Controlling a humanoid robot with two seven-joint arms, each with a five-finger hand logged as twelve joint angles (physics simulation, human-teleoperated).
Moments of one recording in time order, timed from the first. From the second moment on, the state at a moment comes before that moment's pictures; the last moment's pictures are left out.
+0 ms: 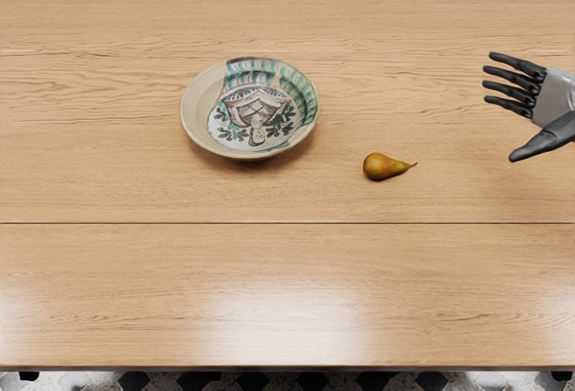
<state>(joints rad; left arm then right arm) -0.03 0.00 0.17 -0.33 0.15 0.18 0.23 0.75 -0.99 0.46 1.10 -0.19 0.61 0.20</state>
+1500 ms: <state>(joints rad) -0.03 0.00 0.17 -0.33 0.15 0.18 0.23 1.10 -0.47 0.10 1.39 -0.94 -0.42 -0.61</state>
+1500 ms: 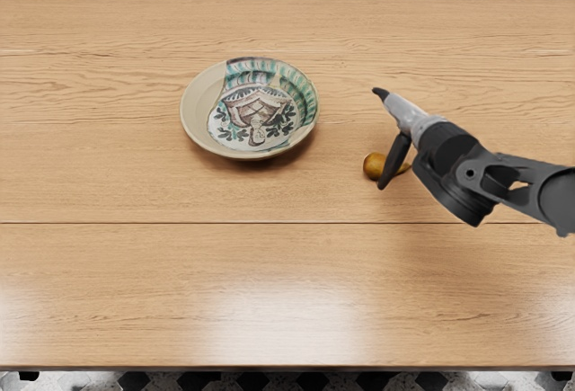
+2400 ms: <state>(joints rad) -0.03 0.00 0.17 -0.33 0.15 0.18 0.23 1.04 -0.40 0.09 1.27 -0.98 -0.44 -0.61</state>
